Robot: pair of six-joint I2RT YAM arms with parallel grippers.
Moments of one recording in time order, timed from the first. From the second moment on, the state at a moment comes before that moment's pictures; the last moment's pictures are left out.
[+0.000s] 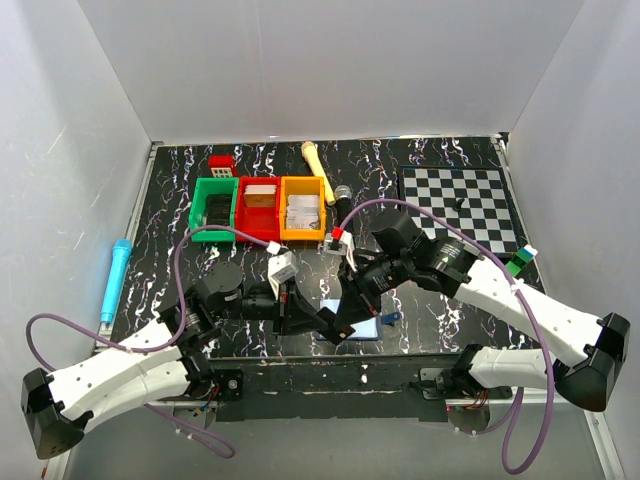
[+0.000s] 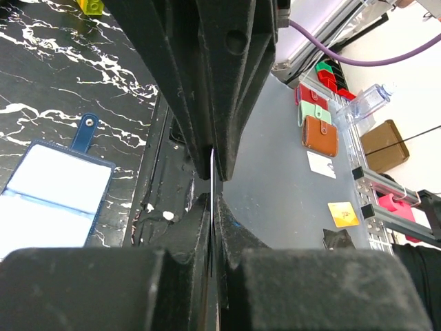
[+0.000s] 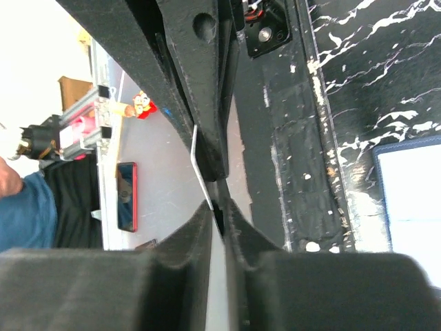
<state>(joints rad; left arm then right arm) -0.94 0.73 0.56 0.03 0.62 -0.42 0.95 1.16 1.12 -0.70 -0.83 0.21</state>
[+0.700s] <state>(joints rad) -0.72 0.52 0.33 0.50 0.56 -0.86 0.91 0.78 0.76 -0.09 -0.49 0.64</state>
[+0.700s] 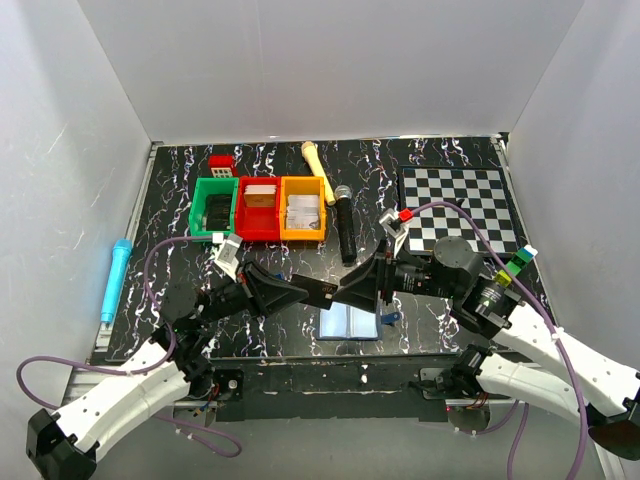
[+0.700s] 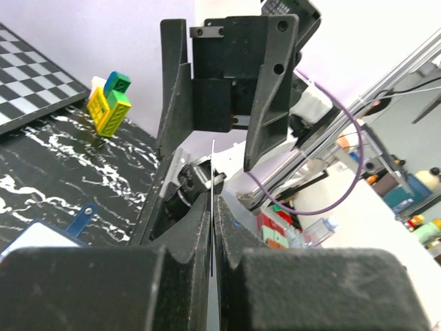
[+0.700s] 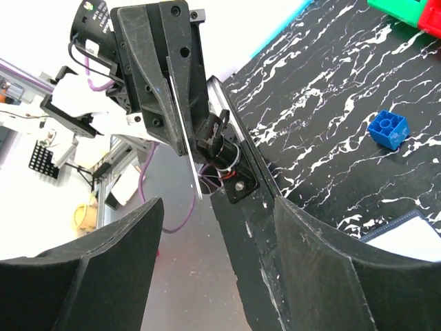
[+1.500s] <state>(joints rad) -0.72 0.55 0.30 0.70 0.53 -1.01 0.91 0.87 0.74 0.16 -0.60 0.77</state>
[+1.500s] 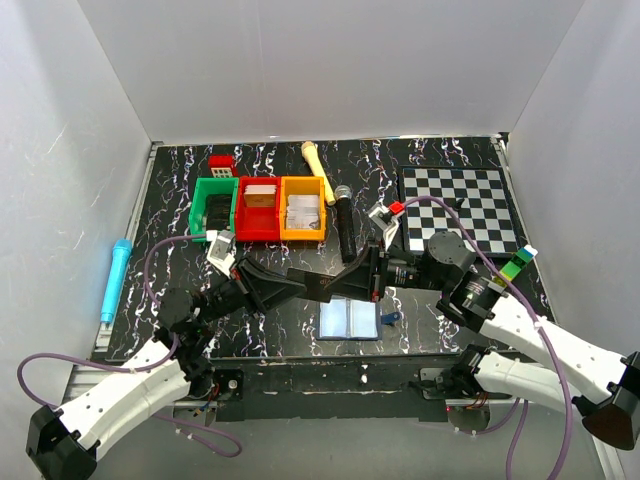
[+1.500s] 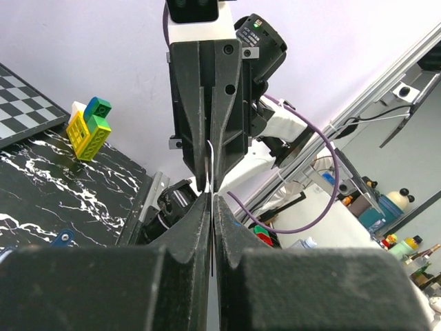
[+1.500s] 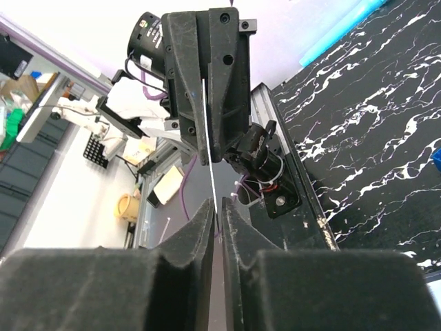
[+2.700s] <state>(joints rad) -0.76 1.05 1.11 -0.62 0.83 0.07 0.88 0.91 0.88 -0.45 -0.74 0.33</state>
